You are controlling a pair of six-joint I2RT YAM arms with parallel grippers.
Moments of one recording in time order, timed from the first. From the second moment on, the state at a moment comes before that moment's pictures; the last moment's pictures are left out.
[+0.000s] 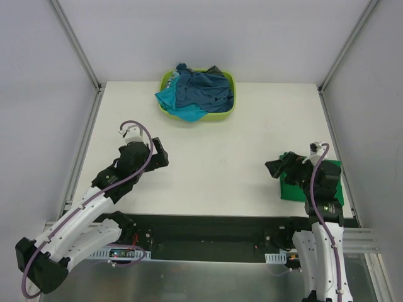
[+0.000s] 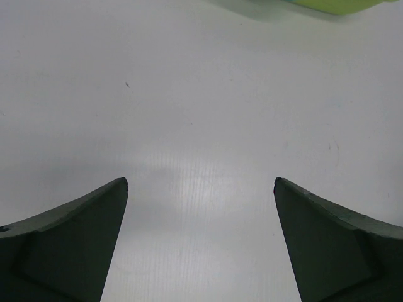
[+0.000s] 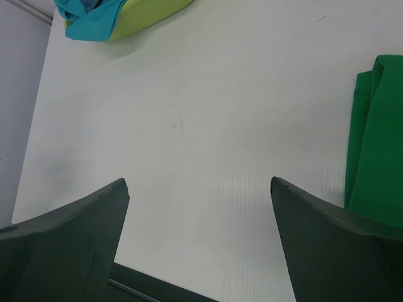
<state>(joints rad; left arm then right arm) -0.57 0.76 0.67 -0.50 -0.36 -0.63 -0.07 0.43 0.49 -0.51 -0.44 0.46</state>
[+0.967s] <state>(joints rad) -0.33 2.09 1.98 -0.43 -0.06 -0.31 -0.07 0.48 0.48 -0.44 -0.50 0.46</state>
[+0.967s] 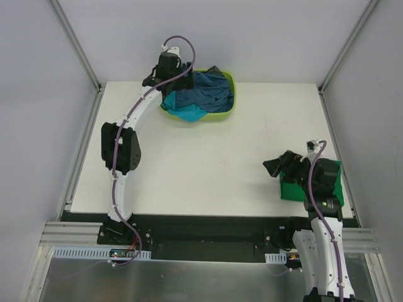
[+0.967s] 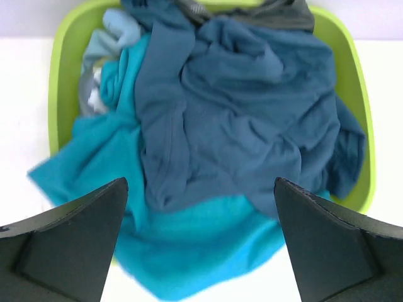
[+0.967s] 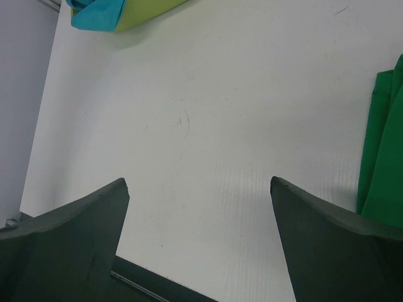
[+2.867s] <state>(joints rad) -0.62 1.46 2.10 -0.46 0.38 -0.20 -0.07 0.50 0.48 -0.44 -0.45 0.45</state>
